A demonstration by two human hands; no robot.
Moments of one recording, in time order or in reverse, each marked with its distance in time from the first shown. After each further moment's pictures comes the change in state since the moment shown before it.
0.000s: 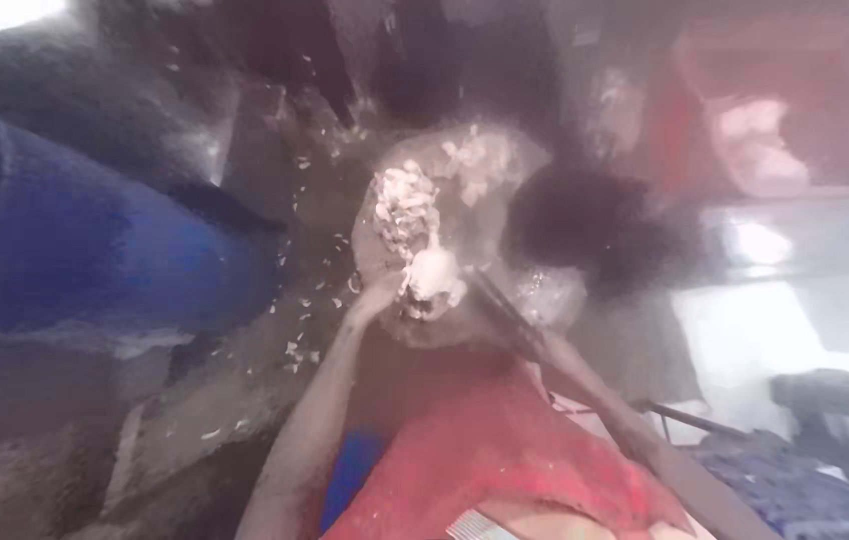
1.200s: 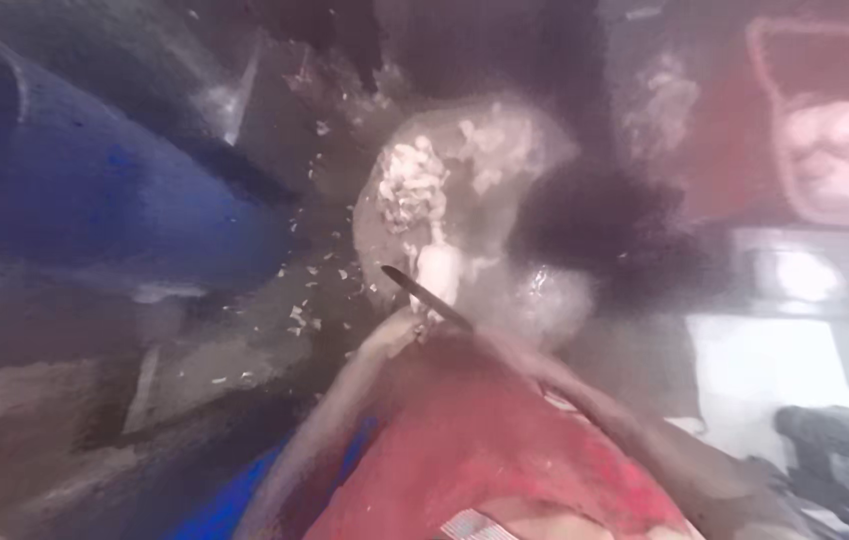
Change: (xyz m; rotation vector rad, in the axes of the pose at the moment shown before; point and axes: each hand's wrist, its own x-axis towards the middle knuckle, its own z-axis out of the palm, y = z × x) left_hand -0.046 -0.010 0.102 -0.886 -0.354 -0.157; right_hand -0.024 -0.108 -0.044 0.234 -0.385 -0.586
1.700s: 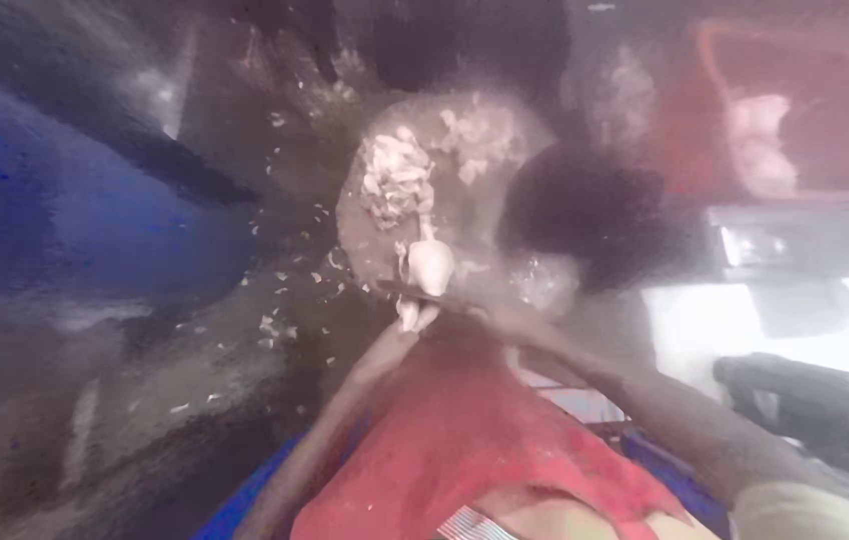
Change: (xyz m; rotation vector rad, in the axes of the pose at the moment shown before) left_hand -0.030 -0.028 -0.025 0.465 0.071 0.011; right_hand 0.040 -0.005 -0.010 -0.532 -0.010 0.342
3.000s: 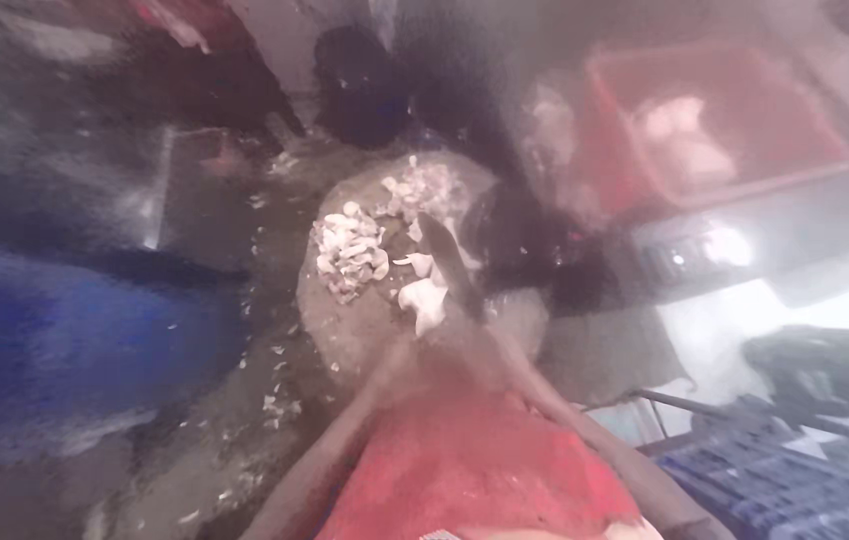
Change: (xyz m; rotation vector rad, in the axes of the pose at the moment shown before) left_hand 0.121 0.093 0.032 0.741 0.055 0.034; right_hand -0.041 0.028 -0.022 0.845 0.752 -0.104
